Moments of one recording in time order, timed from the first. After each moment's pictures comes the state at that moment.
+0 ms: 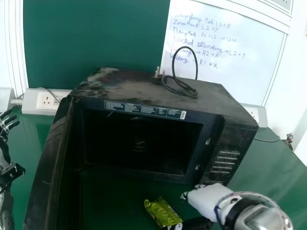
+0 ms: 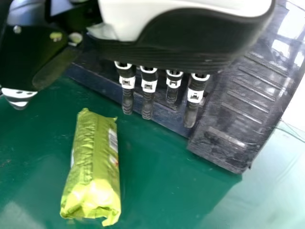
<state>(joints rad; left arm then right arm) -0.22 0.22 0.50 -0.07 -0.33 0.10 0.13 -0.25 -1.02 0.27 -1.04 -0.99 0.59 1.41</state>
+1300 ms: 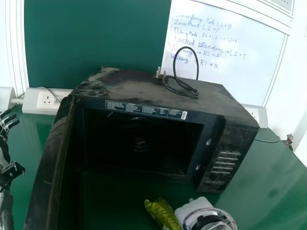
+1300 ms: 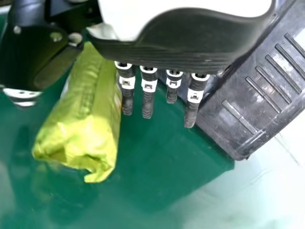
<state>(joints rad) -0.22 0.22 0.50 -0.08 -0.33 0.12 0.13 -0.08 -0.51 0.28 -0.83 -1.55 -0.08 1.49</state>
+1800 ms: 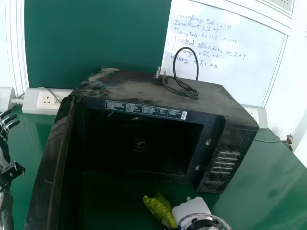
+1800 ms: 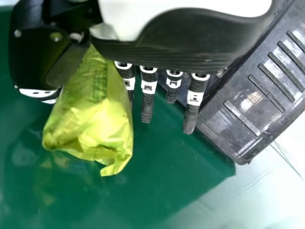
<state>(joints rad) -0.22 0.22 0.50 -0.08 -0.33 0.12 0.13 0.01 -0.38 0.27 -0.72 -1.72 -0.08 1.23</state>
